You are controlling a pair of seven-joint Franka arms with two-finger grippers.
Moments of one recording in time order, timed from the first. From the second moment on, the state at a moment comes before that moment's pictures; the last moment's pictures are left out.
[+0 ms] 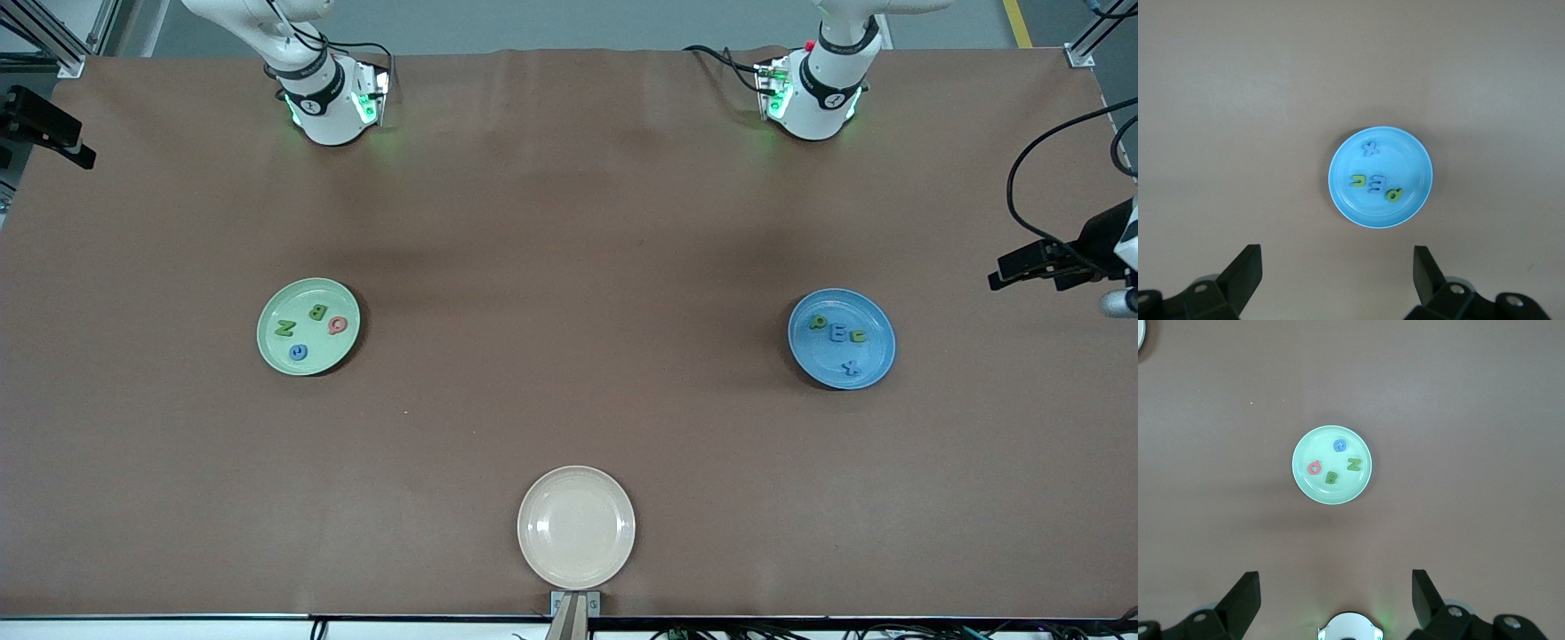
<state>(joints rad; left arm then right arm) -0.05 0.03 0.19 -1.75 -0.10 1.76 0.12 -0.03 -0.10 -0.04 -1.48 0.01 1.33 -0.03</state>
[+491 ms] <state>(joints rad) -0.05 -0.07 0.16 -1.75 -0.10 1.76 0.08 -0.03 -0.10 -0.04 -1.48 0.01 1.33 -0.03</state>
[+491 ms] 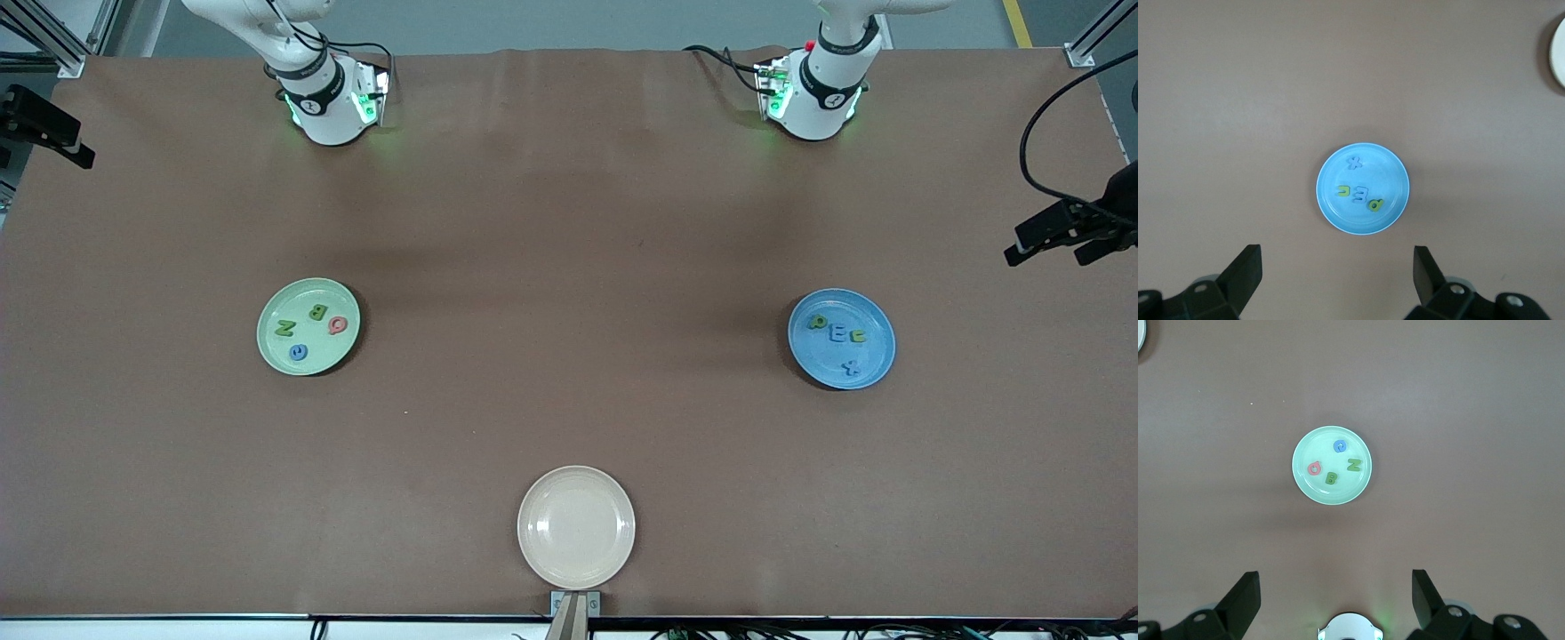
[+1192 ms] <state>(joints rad) -0.05 -0.12 0.13 -1.67 -0.02 1.61 0.08 -0.03 -0.10 -0.04 -1.49 0.02 1.31 -0.03</state>
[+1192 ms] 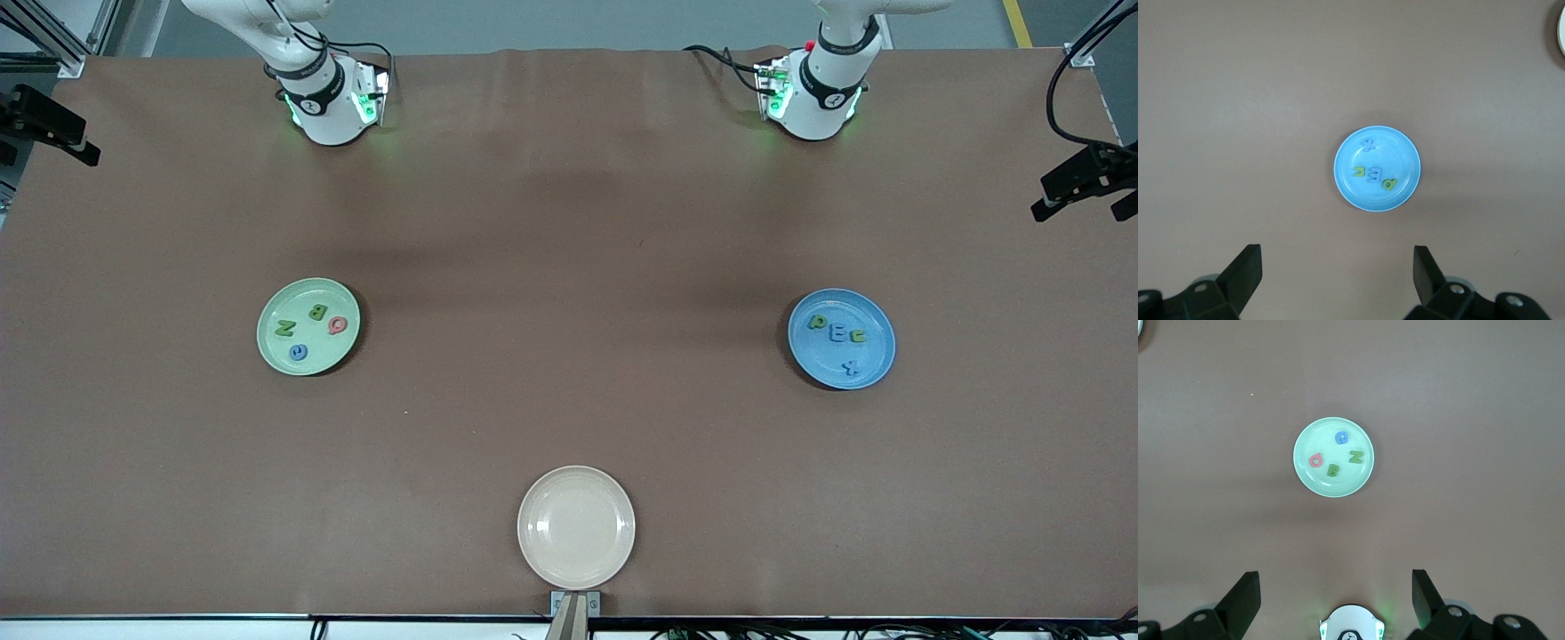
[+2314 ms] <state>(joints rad) -0.05 -0.05 0.09 -1.61 -0.03 1.63 0.07 -0.02 -0.10 -0.04 -1.49 0.03 1.31 -0.04</state>
